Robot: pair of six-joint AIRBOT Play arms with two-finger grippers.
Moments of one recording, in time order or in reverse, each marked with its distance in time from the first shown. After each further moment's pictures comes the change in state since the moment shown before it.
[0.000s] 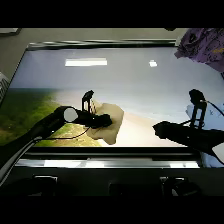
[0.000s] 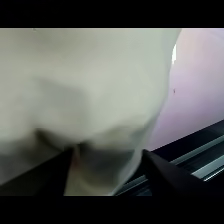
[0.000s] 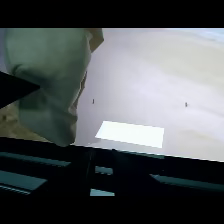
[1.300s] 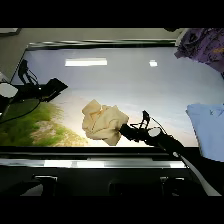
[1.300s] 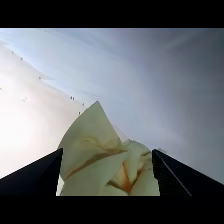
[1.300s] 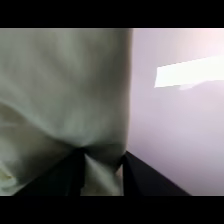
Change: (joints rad) left arm 0.593 0.126 0.112 -0.016 -0.074 0.182; right arm 0.249 -0.737 -0.295 0.962 -0.777 -0.504
